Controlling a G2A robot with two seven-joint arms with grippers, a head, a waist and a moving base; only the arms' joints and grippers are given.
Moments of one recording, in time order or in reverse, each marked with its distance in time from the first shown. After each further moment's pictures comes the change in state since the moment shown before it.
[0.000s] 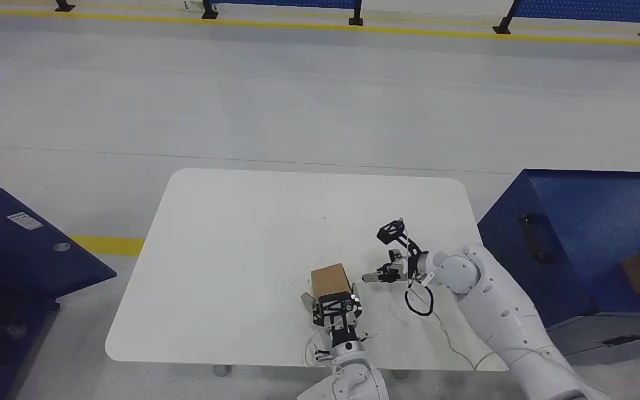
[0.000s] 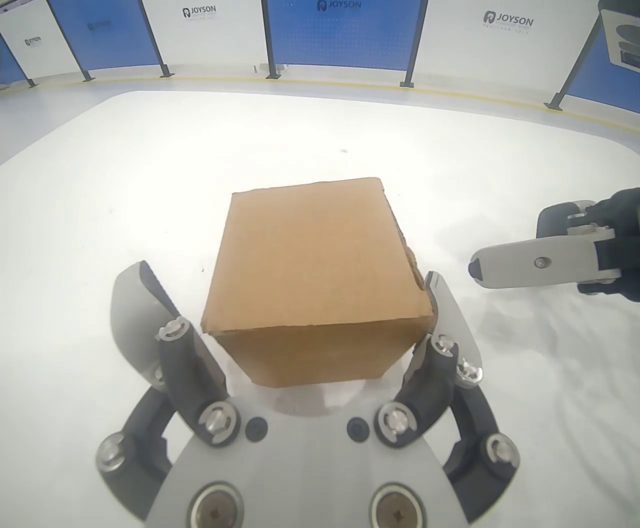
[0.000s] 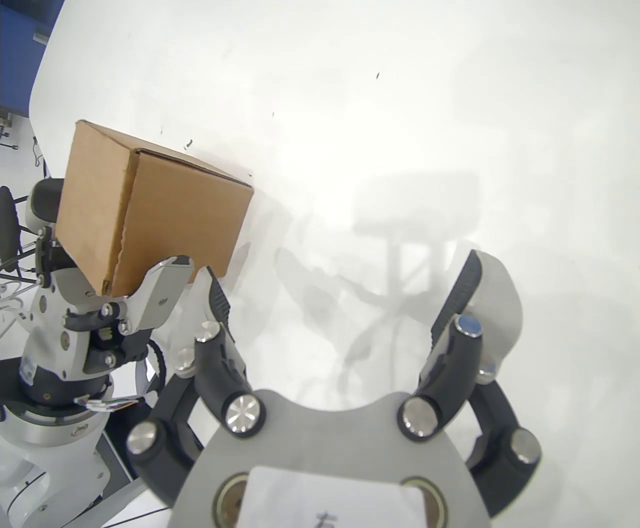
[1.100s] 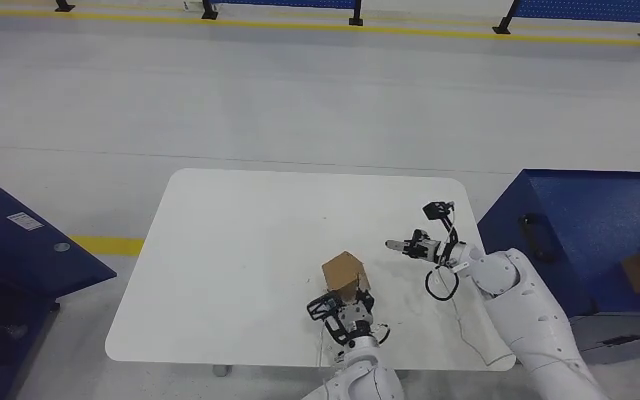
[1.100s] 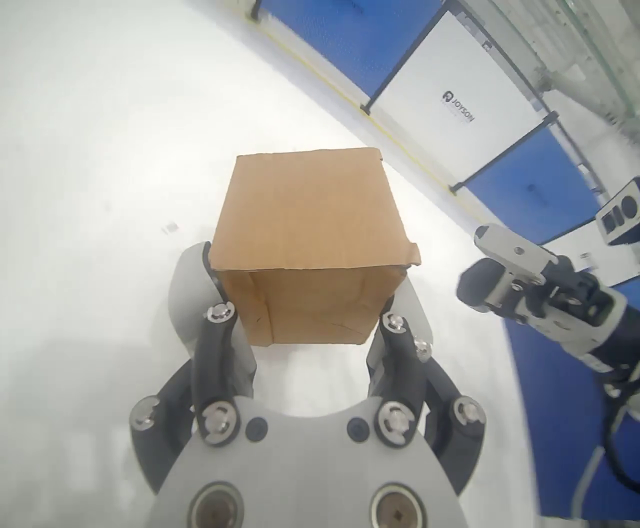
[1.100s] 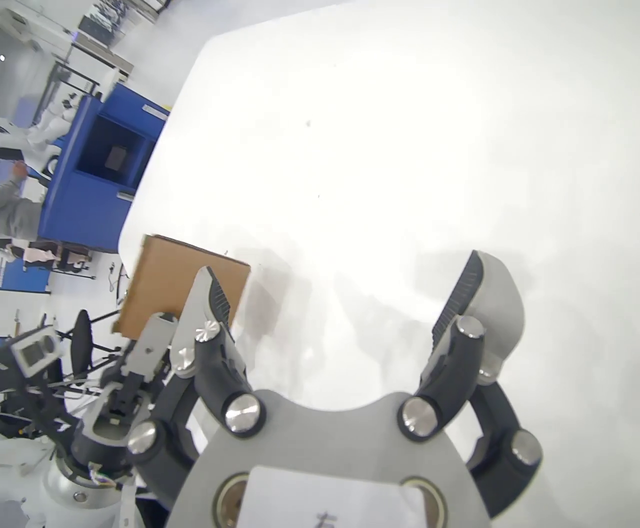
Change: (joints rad) left arm 0.034 0.038 -0.035 -0.241 -0.402 -0.458 0.081; right arm -0.088 0.049 0.224 -0.012 0.204 0.003 -0.140
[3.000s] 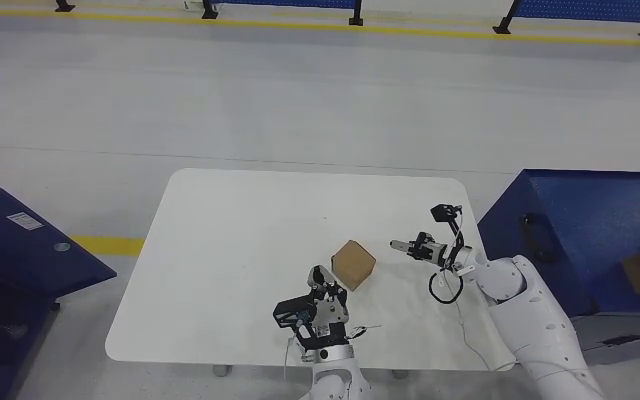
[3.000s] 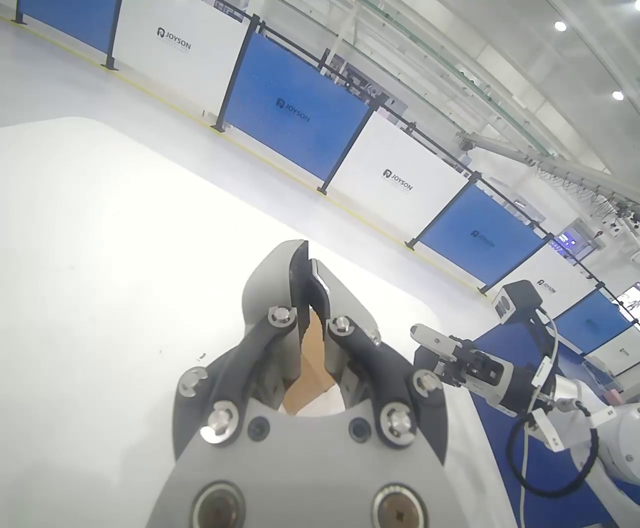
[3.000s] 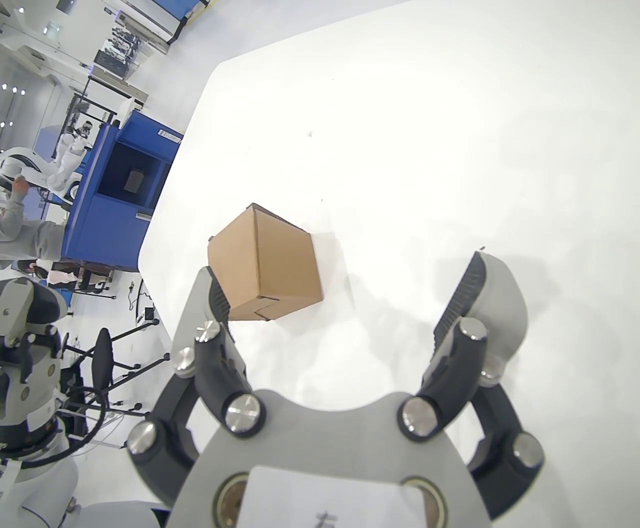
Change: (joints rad) left arm 0.303 0.149 -0.255 -0.503 0.805 0.155 -0.168; right arm -0.043 0.010 0.029 -0.033 0.032 0.034 -0.010
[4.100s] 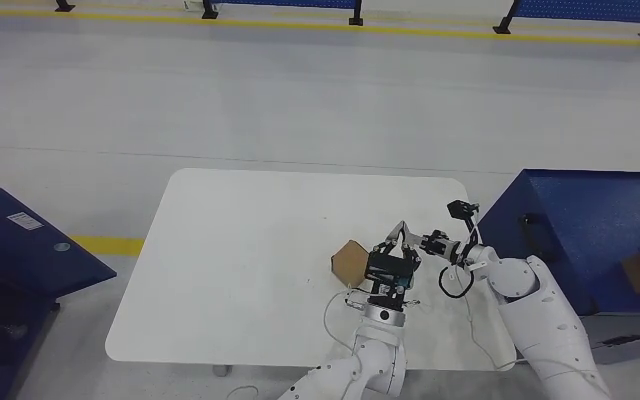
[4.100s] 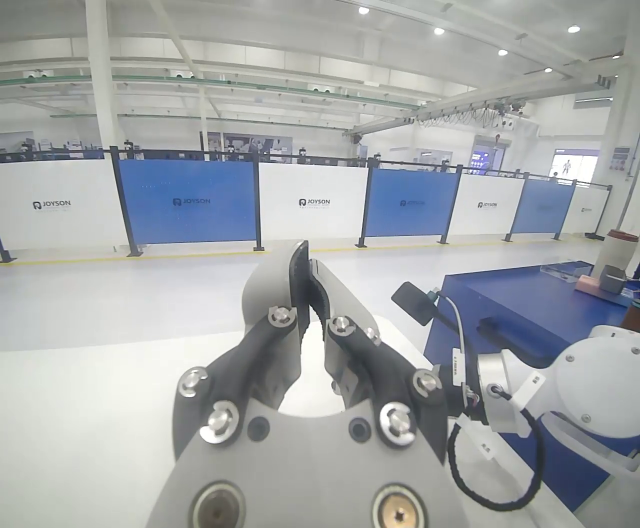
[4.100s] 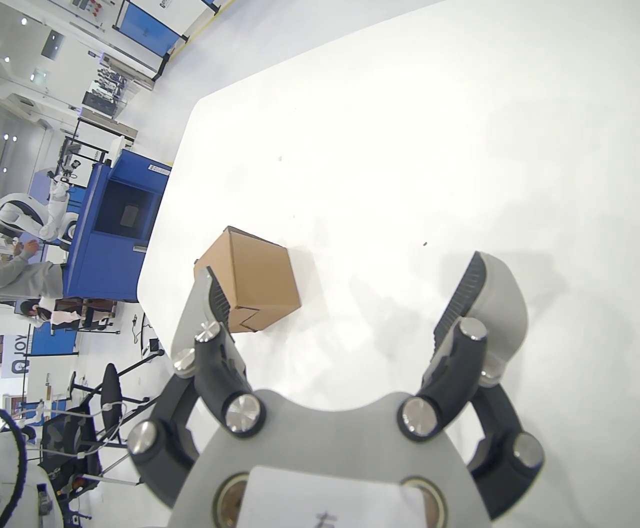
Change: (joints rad) left arm -0.341 -0.092 0.155 0.203 0.469 -0.002 -0.311; right arm -0.005 0.013 0.058 0.021 0.023 0.059 0.002
